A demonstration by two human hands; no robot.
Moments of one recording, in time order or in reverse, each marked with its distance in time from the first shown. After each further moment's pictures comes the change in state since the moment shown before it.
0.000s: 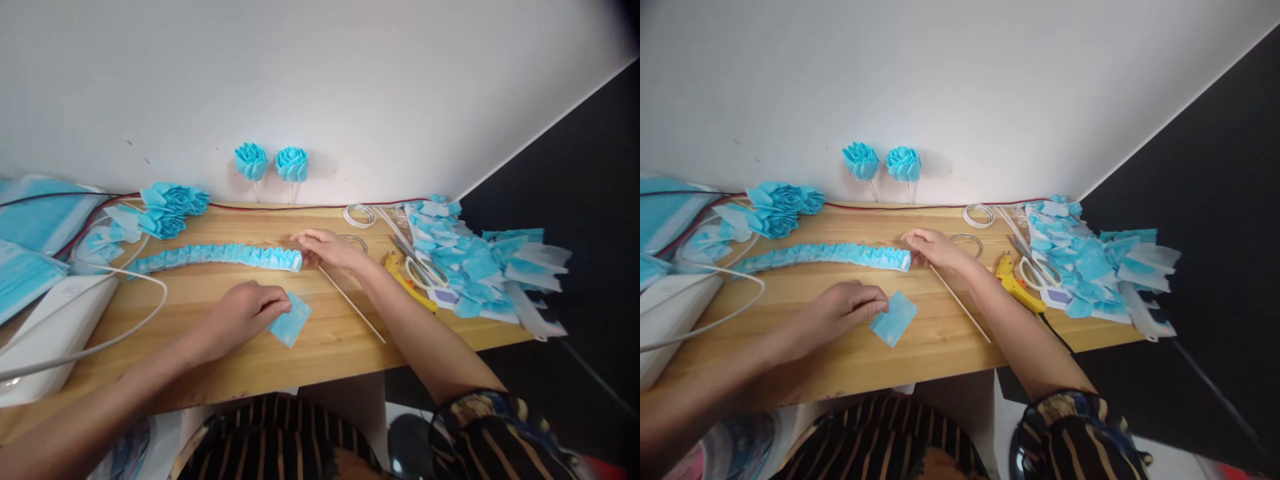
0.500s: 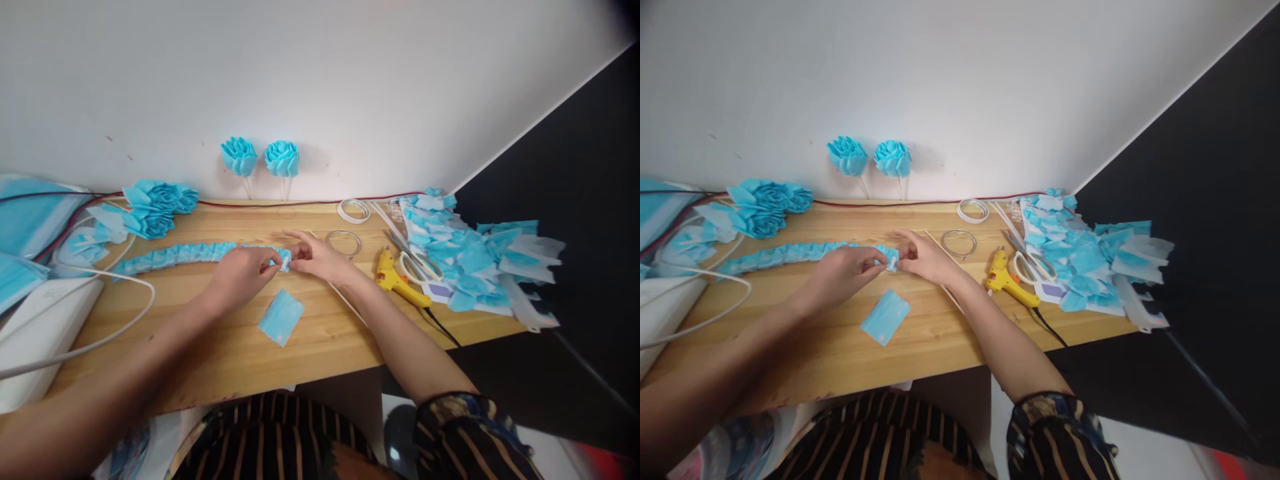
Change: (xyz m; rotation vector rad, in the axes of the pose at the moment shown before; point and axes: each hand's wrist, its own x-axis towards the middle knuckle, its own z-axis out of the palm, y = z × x) left_hand 0.049 -0.017 -0.008 0.328 0.297 -0.060; right_hand -0.005 0.032 0.020 0.169 -0.037 -0.201
